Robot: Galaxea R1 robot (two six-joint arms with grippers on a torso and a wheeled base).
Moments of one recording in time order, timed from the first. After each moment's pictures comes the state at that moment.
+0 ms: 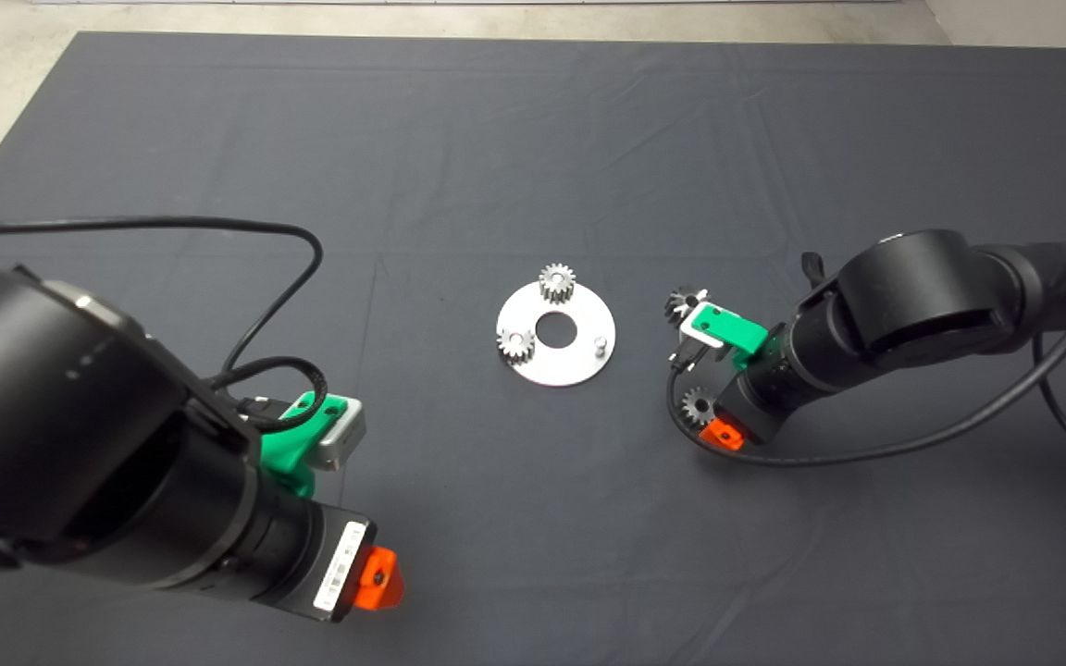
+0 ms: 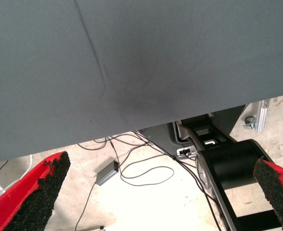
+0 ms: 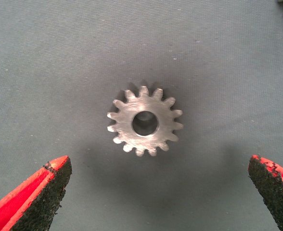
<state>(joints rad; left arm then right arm) -0.52 2.37 -0.37 0.11 1.52 -1.77 0.26 2.43 -0.81 -0.50 -1.53 0.85</state>
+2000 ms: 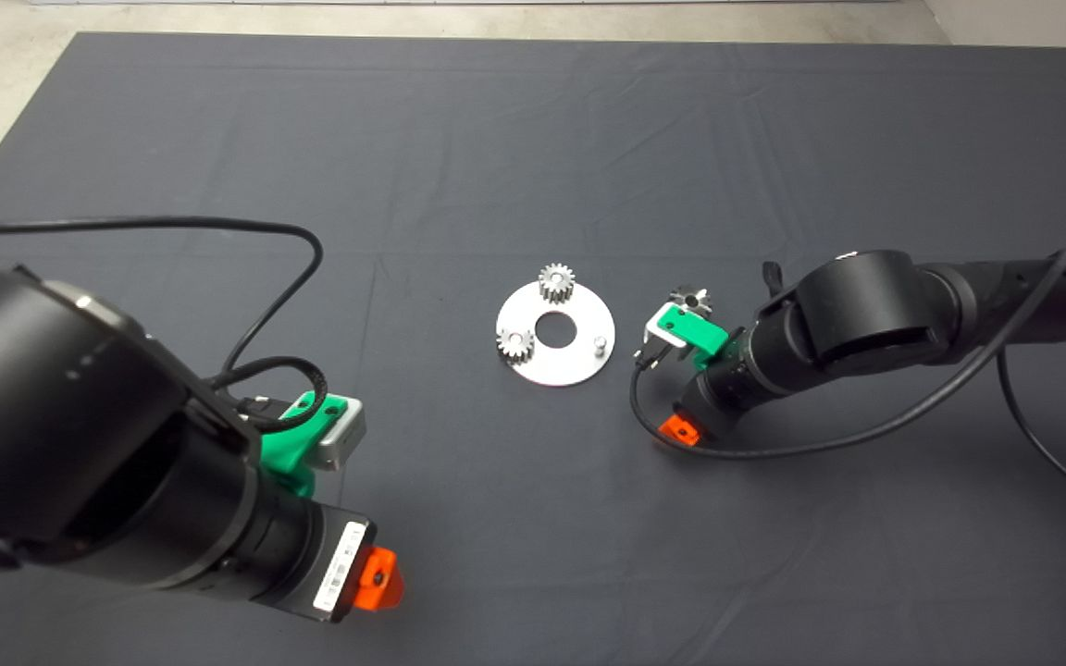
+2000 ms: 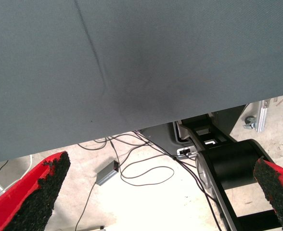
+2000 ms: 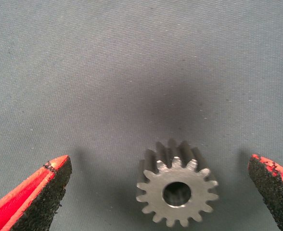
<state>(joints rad) -0.52 2.37 -0.37 0.11 1.53 -1.77 0.20 2.48 -0.87 -0.59 -1.43 0.86</state>
